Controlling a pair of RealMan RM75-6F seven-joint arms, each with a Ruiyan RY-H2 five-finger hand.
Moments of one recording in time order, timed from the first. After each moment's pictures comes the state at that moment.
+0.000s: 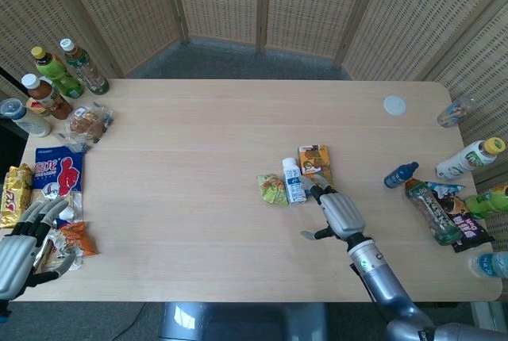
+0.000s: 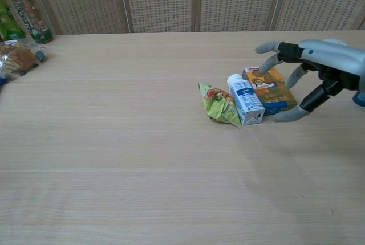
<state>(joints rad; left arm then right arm) -0.04 -0.96 0.08 -1.87 1.65 1.48 -0.13 0.50 -1.44 0.17 -1.75 -1.21 1.03 -0.15</state>
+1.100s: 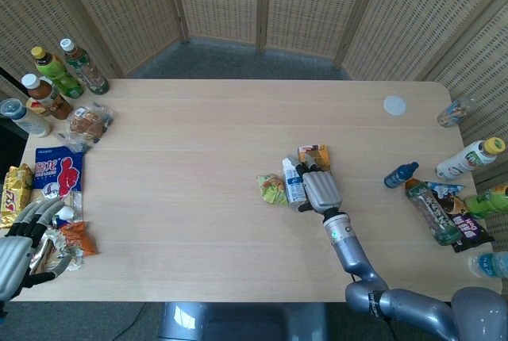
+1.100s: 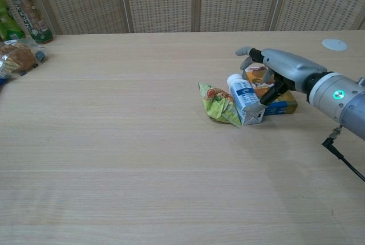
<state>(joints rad) -0.04 -0.96 0.08 -1.85 1.65 1.48 -0.15 0.65 -1.78 0.24 -1.22 -1.17 1.01 -0.13</state>
